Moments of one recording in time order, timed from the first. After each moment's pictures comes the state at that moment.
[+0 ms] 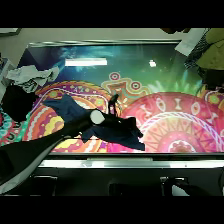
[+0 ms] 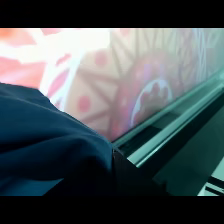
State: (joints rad) left arm -0.83 -1.64 1.27 0.62 -0.63 -1.73; right arm -0.09 -1.27 1.83 1.36 -1.72 -1.41
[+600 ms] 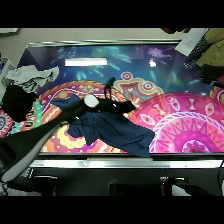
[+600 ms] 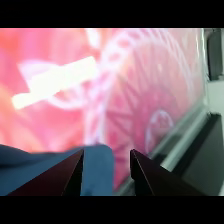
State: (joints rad) left arm -0.63 -1.67 1.43 0.60 -0.70 -1.51; right arm -0.09 -1.30 1.82 1.44 -1.58 -1.38
